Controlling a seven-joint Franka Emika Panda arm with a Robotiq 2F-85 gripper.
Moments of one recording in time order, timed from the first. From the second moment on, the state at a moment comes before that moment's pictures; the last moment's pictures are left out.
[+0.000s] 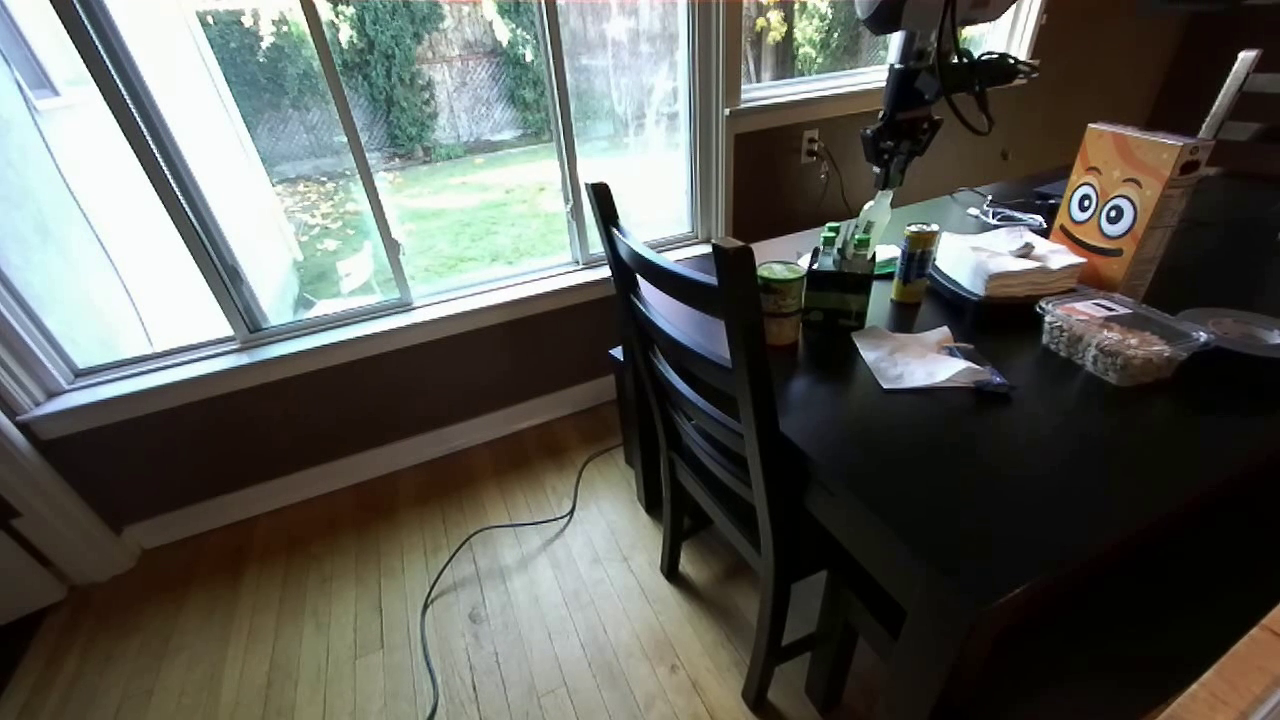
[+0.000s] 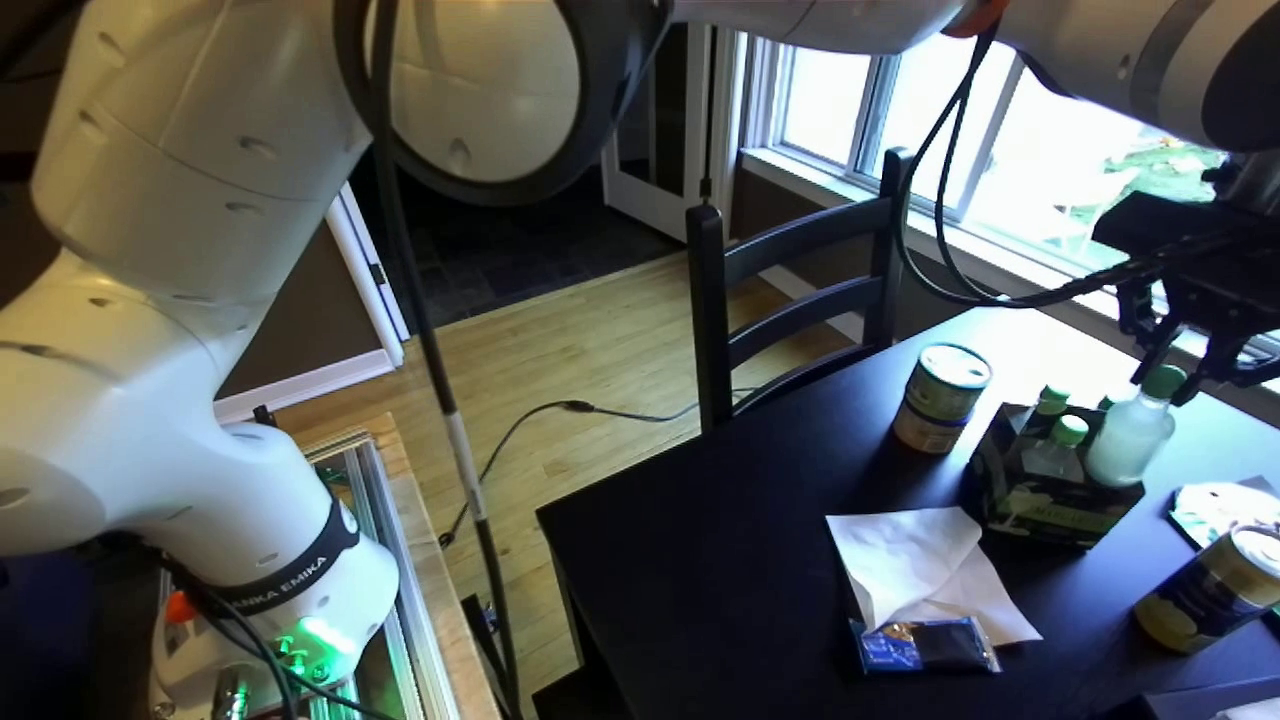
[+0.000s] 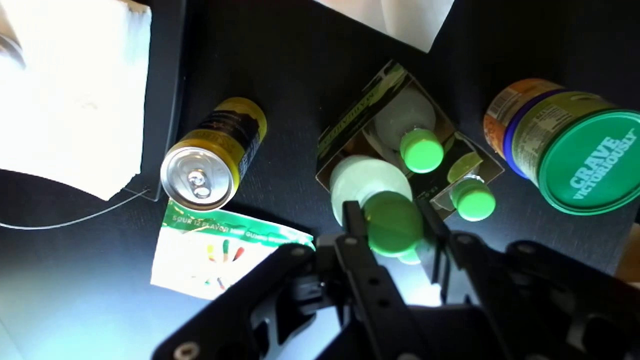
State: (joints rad) arm -0.41 0.79 -0.09 -1.03 0.05 1.95 -0.36
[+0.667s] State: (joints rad) arm -0.42 0.88 -0.08 -0.90 0.05 1.87 -0.36
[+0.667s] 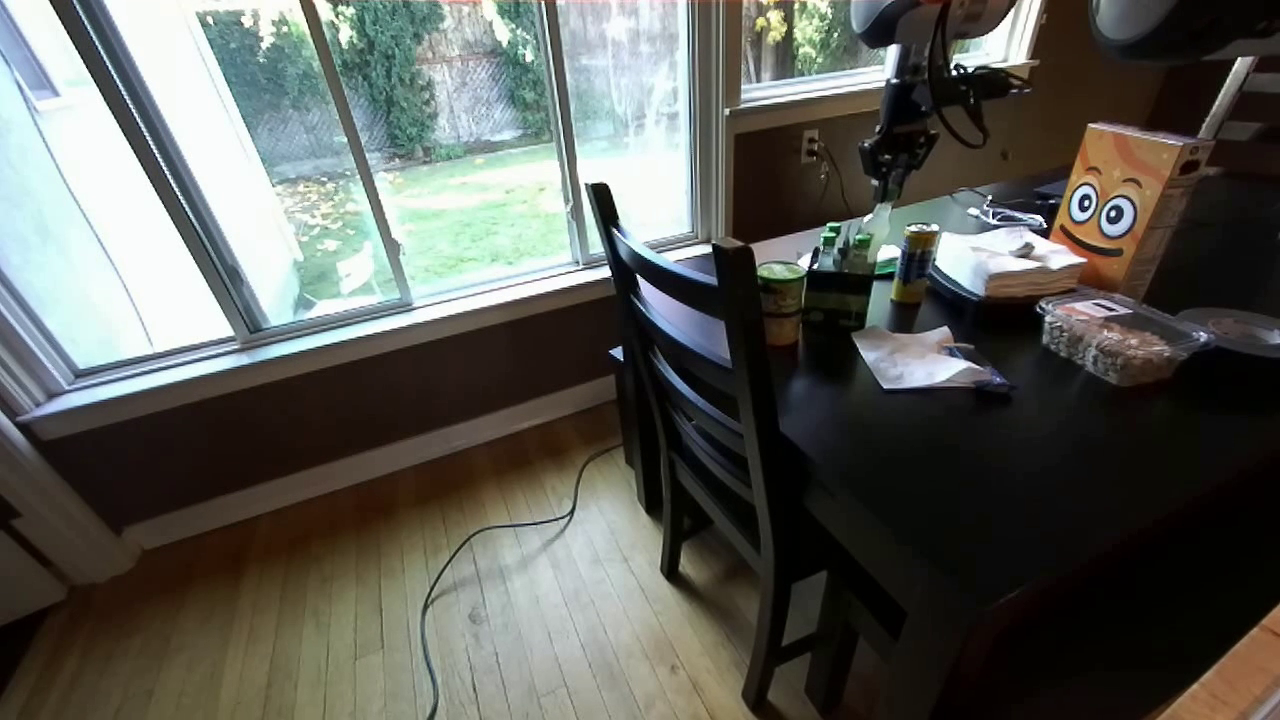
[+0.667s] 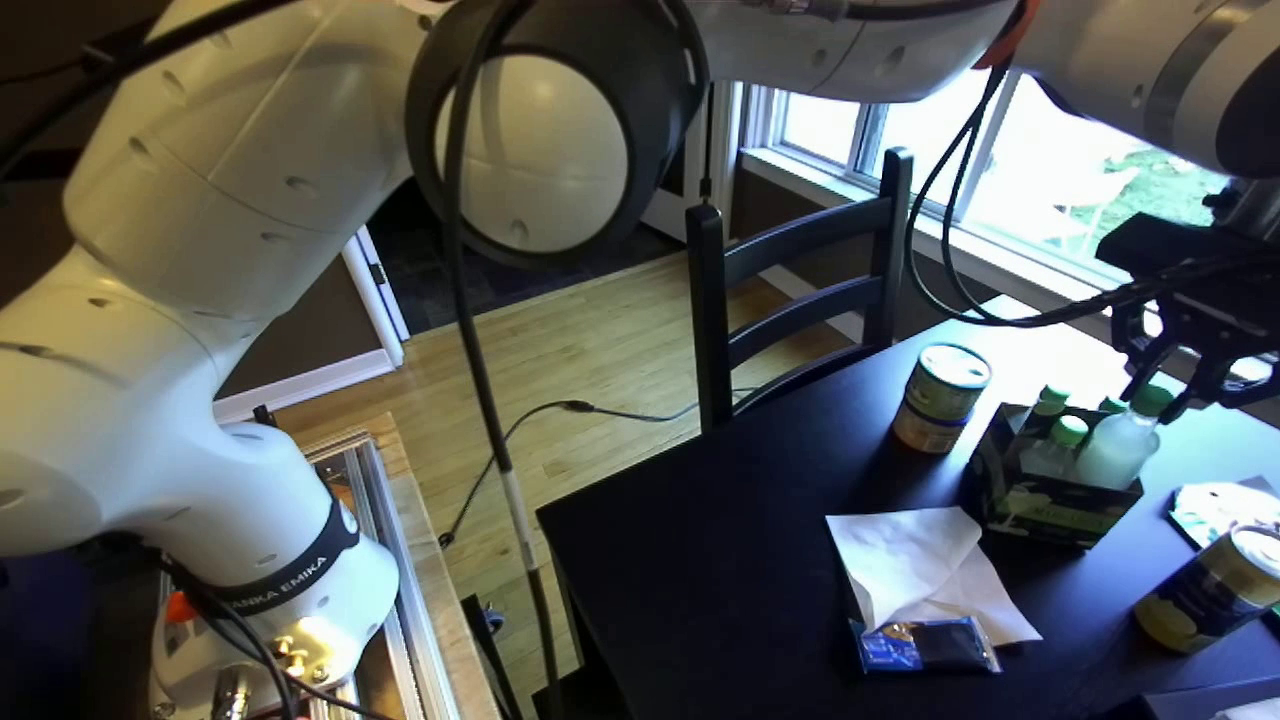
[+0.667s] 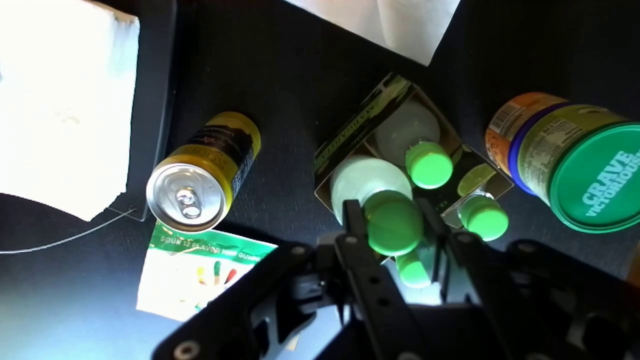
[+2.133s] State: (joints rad) arm -0.44 1.03 -0.07 -0.76 0.06 1.83 -0.36
